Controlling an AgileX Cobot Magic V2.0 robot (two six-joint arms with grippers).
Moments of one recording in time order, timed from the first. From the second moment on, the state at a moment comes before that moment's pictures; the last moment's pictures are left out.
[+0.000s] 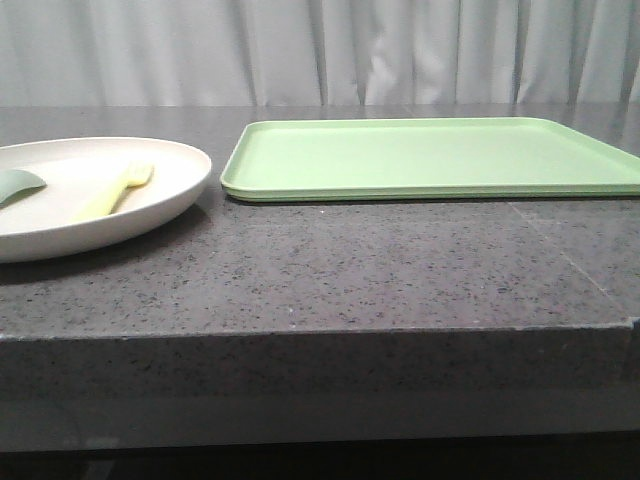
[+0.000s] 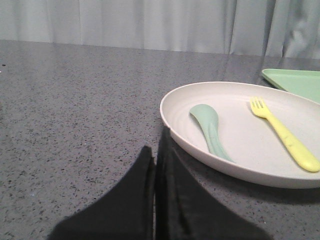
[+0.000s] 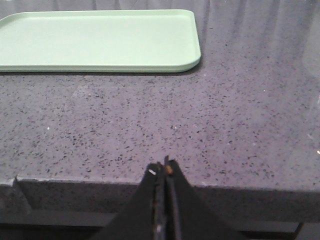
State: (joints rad) left arm -0.02 -0.01 0.00 -0.02 0.14 -0.04; right arm 0.08 -0.01 0.03 0.00 0.26 0.09
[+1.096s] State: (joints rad) left arm -0.02 0.21 -0.35 -0.01 0.08 -0.04; right arm 0.08 0.25 -0.44 0.12 0.36 0.10
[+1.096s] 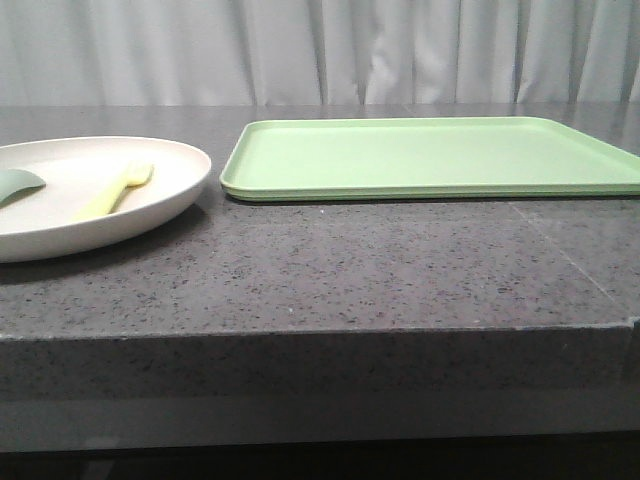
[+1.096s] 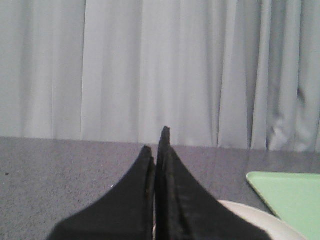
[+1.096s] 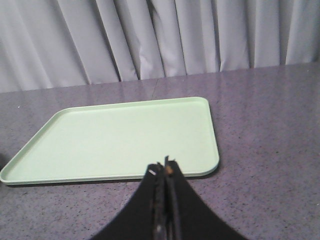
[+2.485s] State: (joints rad) left arm -0.02 0.80 -0.70 -0.08 0.45 -0.03; right arm 0.08 0.67 -0.67 0.10 0.40 0.05
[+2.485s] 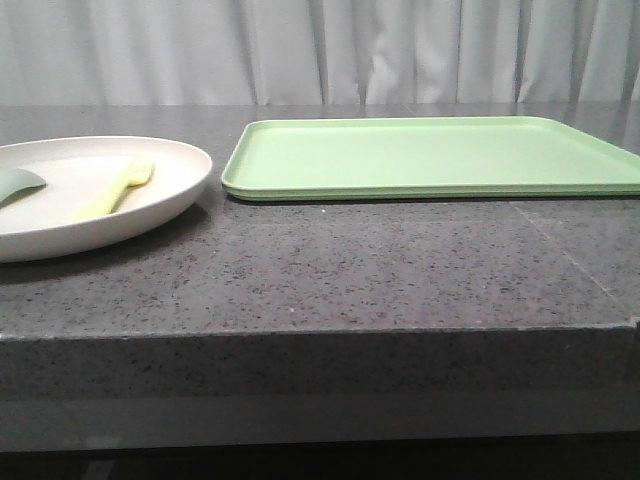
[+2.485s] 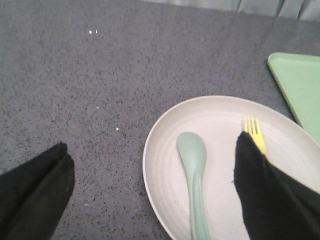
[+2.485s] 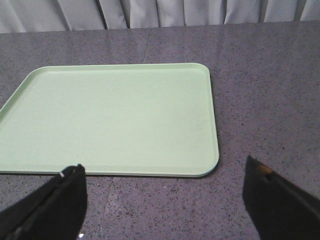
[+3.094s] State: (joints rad) left arm -0.02 1.42 -1.08 -0.04 0.83 -0.03; right arm 0.08 0.67 -0.67 0.10 0.41 0.04
